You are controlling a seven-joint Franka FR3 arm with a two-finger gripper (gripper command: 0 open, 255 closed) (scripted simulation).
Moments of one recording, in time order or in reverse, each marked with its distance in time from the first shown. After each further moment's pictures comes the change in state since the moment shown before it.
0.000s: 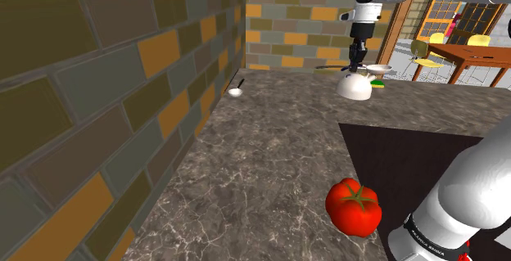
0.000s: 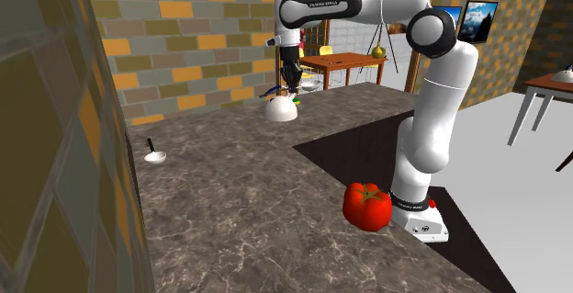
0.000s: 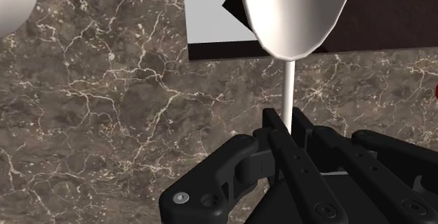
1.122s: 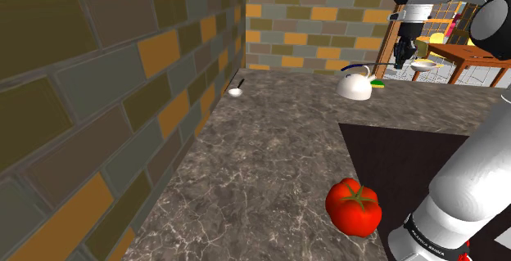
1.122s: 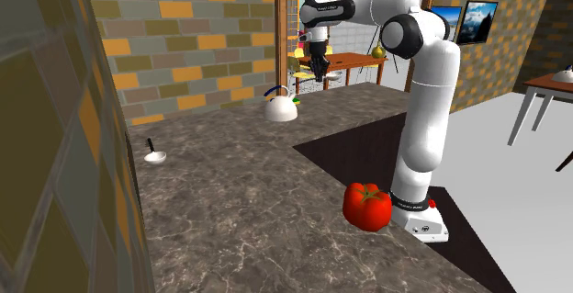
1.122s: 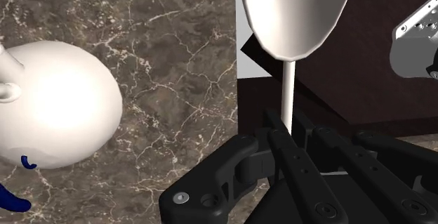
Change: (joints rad) arm -0.195 0.163 -0.249 0.173 0.011 -0.023 -0.451
